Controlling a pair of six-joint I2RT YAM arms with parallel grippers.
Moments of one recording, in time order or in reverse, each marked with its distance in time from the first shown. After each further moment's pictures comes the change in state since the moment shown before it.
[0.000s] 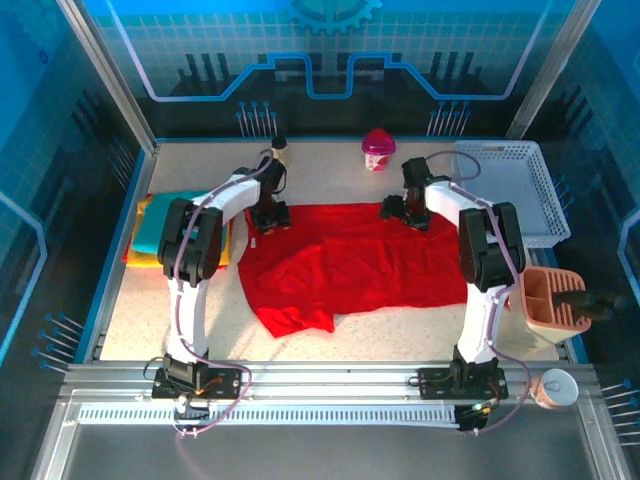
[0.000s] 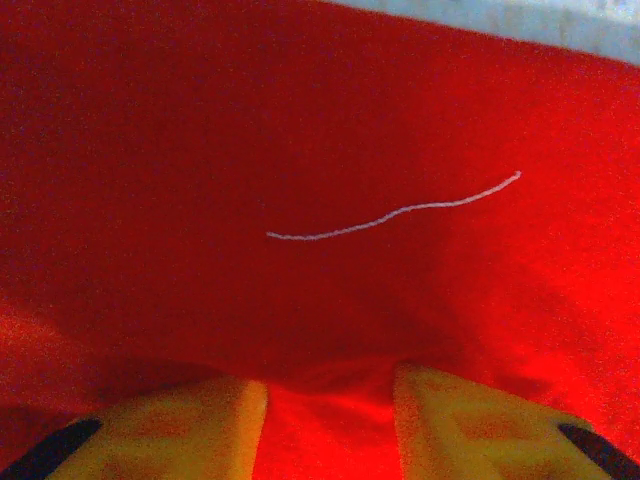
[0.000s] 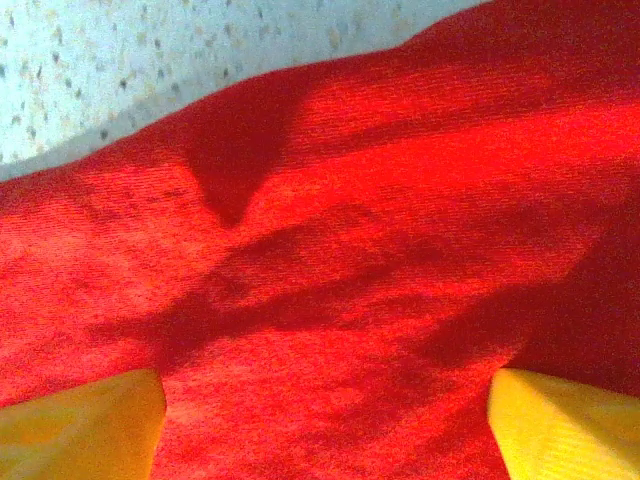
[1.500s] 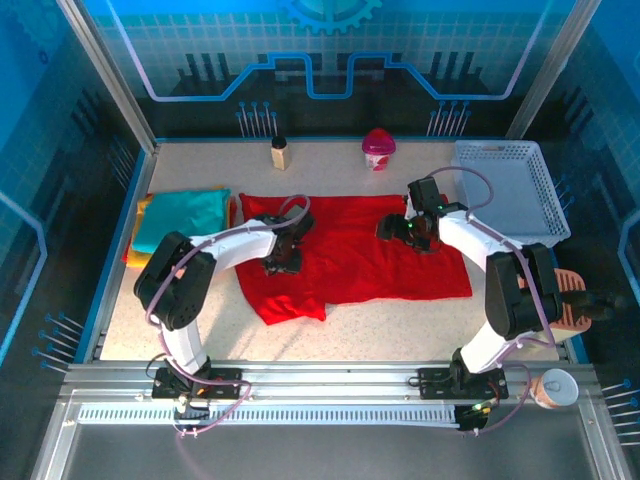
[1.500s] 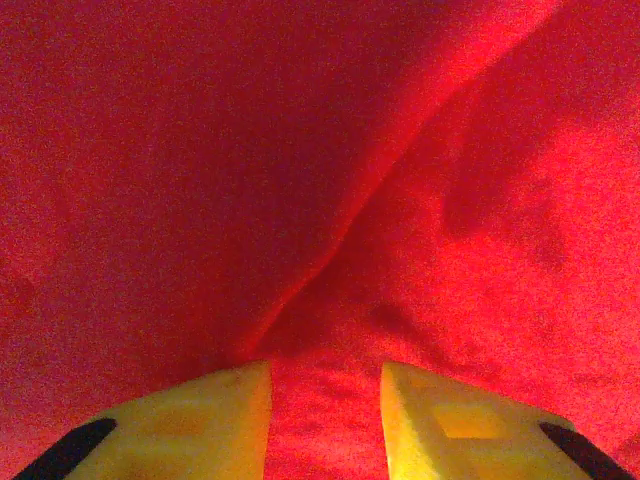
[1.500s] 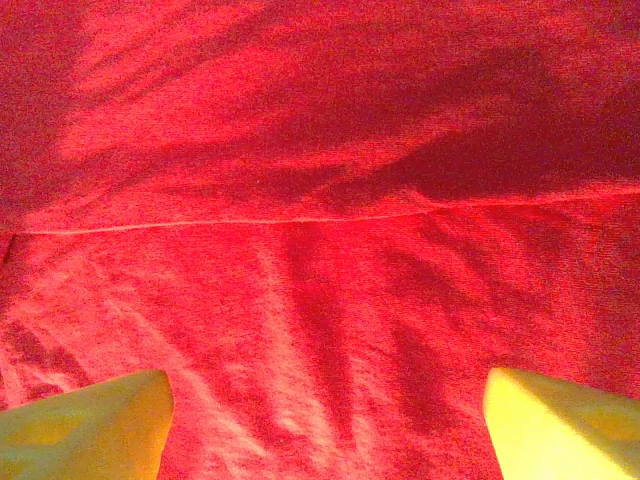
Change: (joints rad) left arm -0.325 -0.360 -0.482 0.096 -0.278 0.026; right arm 0.059 -0.415 -0.399 0.108 -0.106 -0.025
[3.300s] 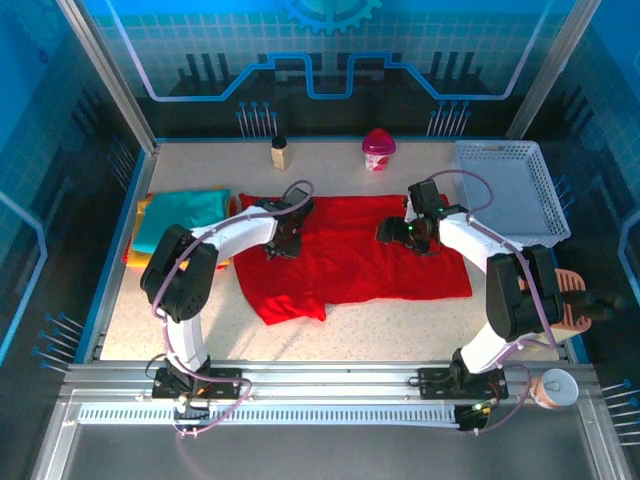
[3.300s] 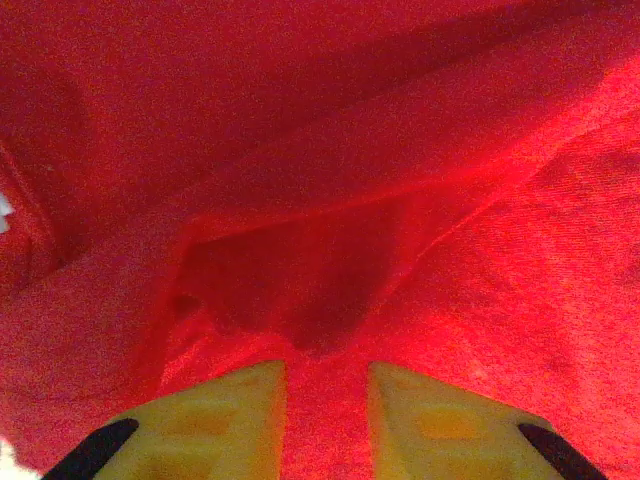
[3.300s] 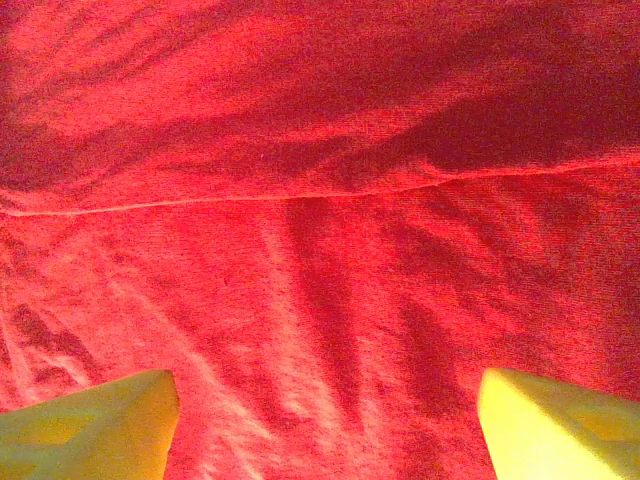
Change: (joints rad) left arm 0.042 0.056 0.112 -0.025 -0.055 0.145; right arm 0.000 -0.006 -0.019 0.001 -0.027 0.009
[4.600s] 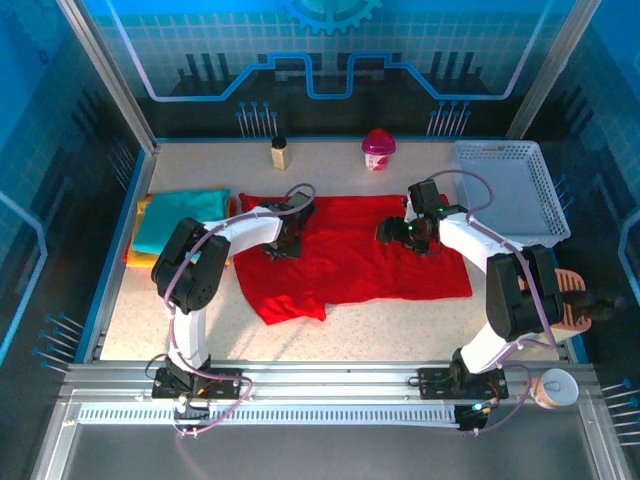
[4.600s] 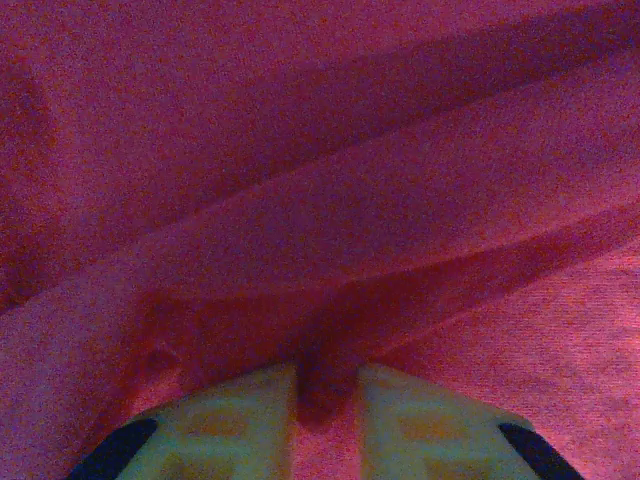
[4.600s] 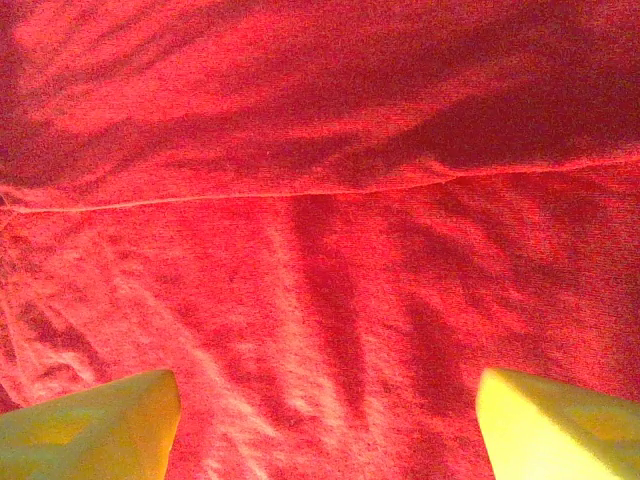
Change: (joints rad) left arm 0.016 0.076 0.010 0.040 -0.026 -0.028; right arm 0.000 0.000 0.000 0.000 -0.011 0.000
